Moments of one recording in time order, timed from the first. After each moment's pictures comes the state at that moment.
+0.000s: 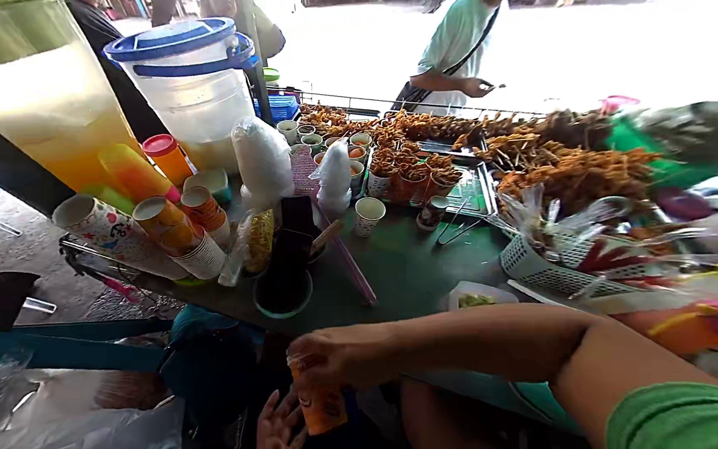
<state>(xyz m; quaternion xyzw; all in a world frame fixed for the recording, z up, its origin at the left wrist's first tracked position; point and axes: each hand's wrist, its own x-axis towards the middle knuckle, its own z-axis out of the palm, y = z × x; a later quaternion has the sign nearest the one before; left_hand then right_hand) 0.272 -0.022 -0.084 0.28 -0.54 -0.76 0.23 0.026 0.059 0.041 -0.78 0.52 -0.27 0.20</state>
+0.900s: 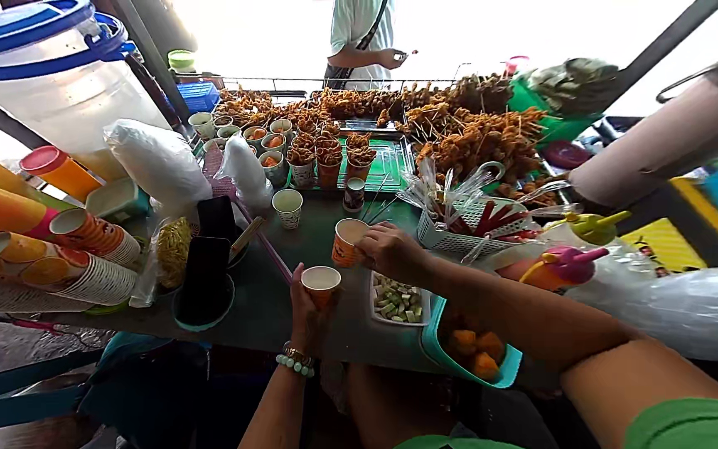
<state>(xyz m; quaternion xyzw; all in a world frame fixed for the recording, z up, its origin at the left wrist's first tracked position) 0.026 0.058 -0.047 0.08 -0.80 -0.55 0.22 -0.114 0.230 0.030 -0.55 0.79 -0.22 -0.19</state>
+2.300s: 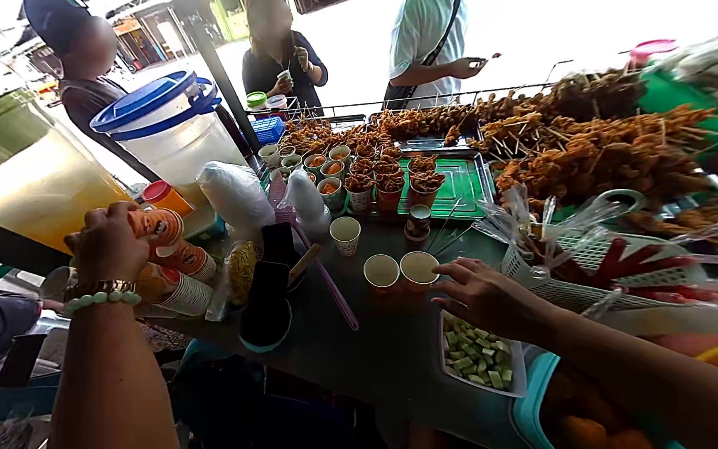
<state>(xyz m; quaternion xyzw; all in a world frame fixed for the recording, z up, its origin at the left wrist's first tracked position) 0.036 -0.209 0.218 0.35 -0.92 0.02 0.21 -0.138 0.257 0.012 -0.57 0.78 -0.20 -0.15</state>
